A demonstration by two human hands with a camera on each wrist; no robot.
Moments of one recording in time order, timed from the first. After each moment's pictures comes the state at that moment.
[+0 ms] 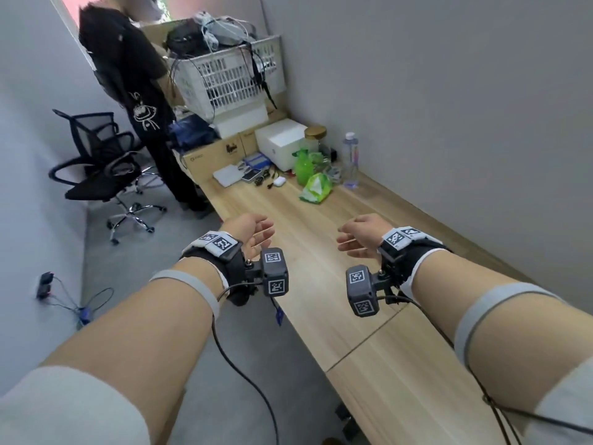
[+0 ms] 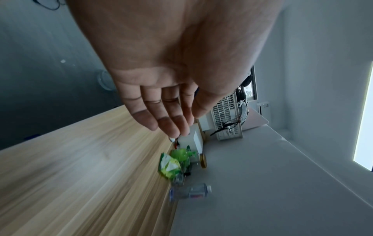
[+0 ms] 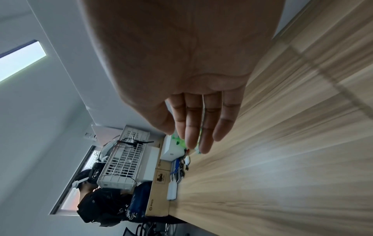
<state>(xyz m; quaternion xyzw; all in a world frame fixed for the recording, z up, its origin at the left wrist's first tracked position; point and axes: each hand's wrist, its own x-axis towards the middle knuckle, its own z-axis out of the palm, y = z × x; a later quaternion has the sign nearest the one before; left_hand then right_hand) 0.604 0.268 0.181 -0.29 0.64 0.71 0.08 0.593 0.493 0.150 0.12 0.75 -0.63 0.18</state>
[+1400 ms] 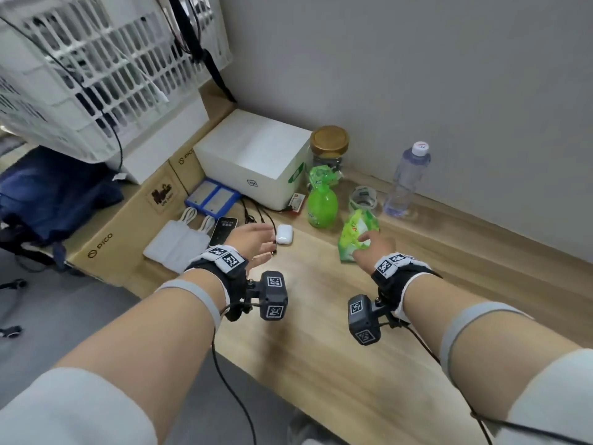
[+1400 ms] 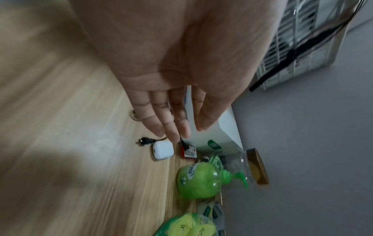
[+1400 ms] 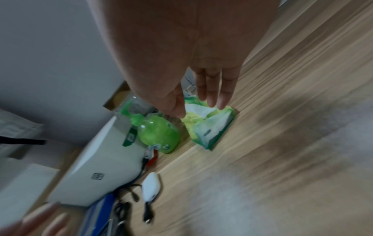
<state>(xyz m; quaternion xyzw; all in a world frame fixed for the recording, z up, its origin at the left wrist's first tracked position) 0.027 0.059 0.044 -0.13 0.71 0.61 0.32 0.133 0.279 0.011 0.40 0.84 -0.35 0.11</state>
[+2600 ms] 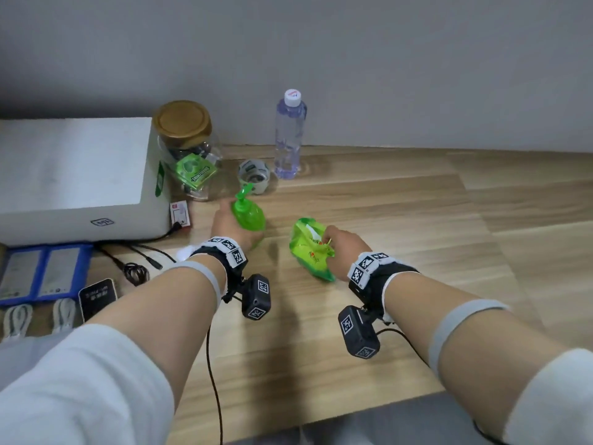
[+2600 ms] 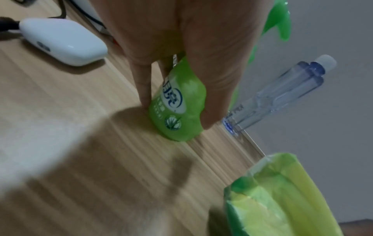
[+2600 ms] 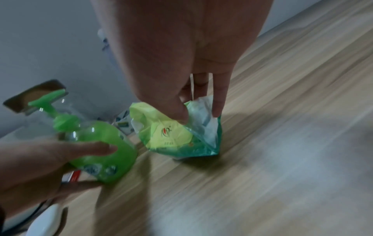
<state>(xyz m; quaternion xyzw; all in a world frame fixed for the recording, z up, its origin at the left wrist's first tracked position) -0.028 0.205 -0.066 0.26 0.84 0.36 0.30 0.191 0.282 -0.022 0.50 0.81 -0.28 0.14</state>
